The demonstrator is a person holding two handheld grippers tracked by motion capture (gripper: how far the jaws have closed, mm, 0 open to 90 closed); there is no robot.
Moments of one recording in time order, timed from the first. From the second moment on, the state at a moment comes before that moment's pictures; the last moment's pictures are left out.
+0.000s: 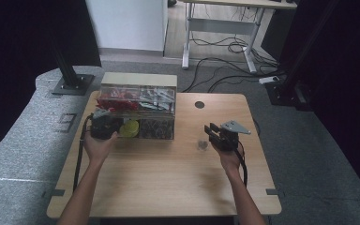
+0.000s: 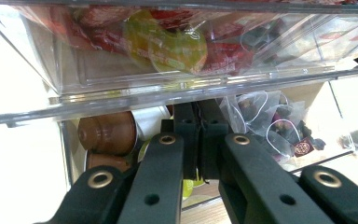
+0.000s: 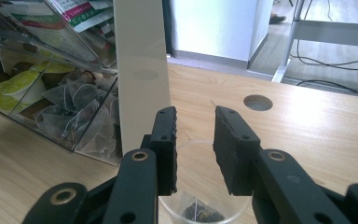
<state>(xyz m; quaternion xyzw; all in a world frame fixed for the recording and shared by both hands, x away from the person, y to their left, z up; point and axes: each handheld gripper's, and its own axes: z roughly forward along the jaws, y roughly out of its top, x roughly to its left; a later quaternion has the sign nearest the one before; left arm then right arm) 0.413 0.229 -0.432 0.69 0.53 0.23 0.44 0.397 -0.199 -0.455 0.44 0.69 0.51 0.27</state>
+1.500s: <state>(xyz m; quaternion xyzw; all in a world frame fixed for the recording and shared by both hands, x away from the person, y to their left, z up) 0.402 0.227 -0.438 0.70 0.52 0.22 0.44 0.362 -0.213 -0.485 0.44 0.69 0.52 0.25</state>
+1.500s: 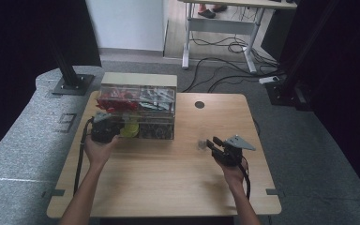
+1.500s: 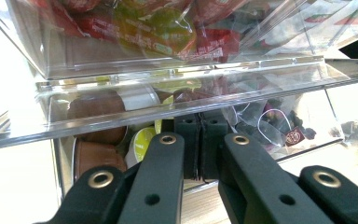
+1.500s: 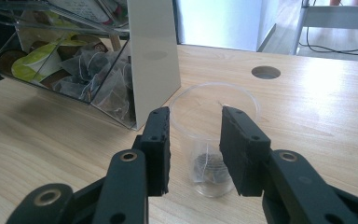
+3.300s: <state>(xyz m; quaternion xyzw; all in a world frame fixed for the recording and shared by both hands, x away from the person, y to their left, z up) 0.389 0.238 -0.487 0.70 0.54 0.18 0.42 0.362 -0.206 -0.498 0.44 0.70 0.51 0.23</state>
